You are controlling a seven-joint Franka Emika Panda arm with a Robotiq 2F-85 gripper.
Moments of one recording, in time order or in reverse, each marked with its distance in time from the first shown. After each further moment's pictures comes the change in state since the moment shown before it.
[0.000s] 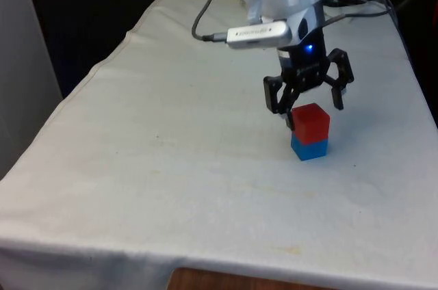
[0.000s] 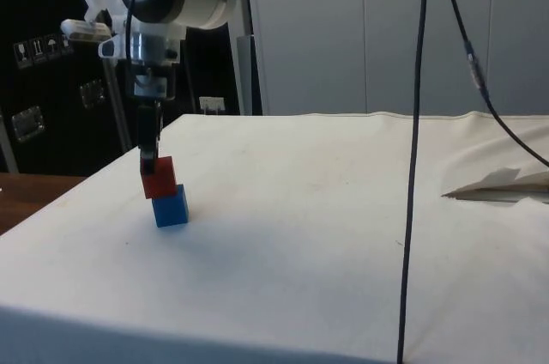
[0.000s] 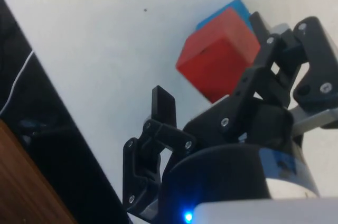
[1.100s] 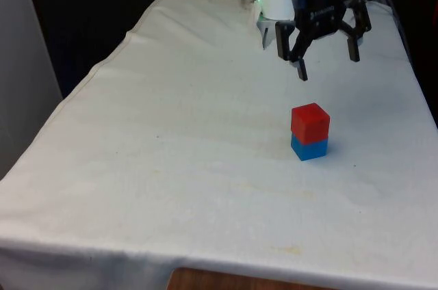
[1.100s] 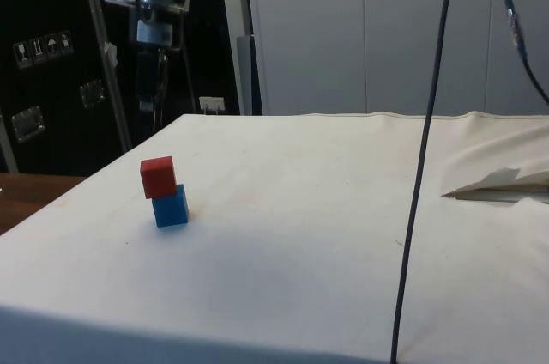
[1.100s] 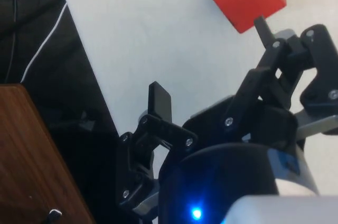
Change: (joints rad) arm 0.015 -0.230 0.014 -0.171 0.000 0.007 0.098
